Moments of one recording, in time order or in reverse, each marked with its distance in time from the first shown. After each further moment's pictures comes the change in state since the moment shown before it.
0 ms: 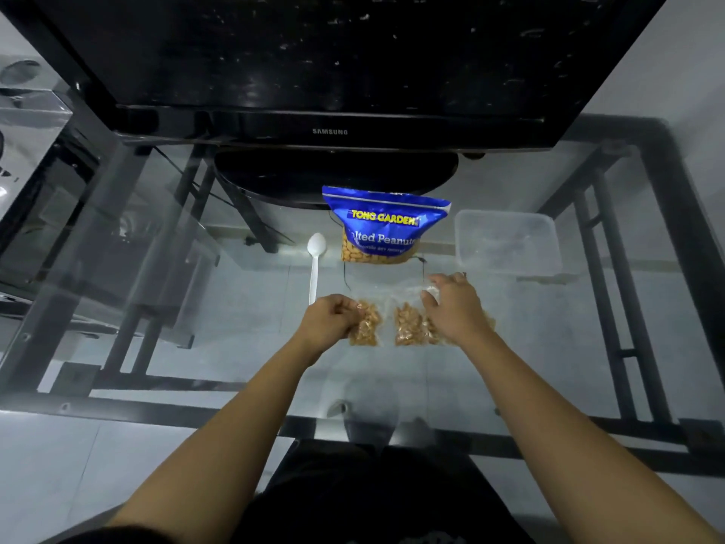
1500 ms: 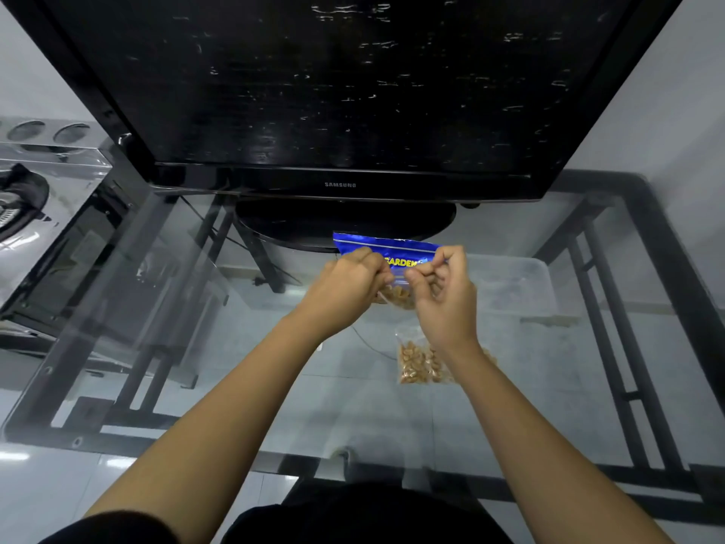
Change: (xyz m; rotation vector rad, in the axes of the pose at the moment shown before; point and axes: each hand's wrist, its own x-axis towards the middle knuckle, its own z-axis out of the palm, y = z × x) left_hand -0.037 0.125 -0.016 0.866 0.177 0.776; right_hand -0.035 -0.086 -0.057 0.842 0.406 -0.356
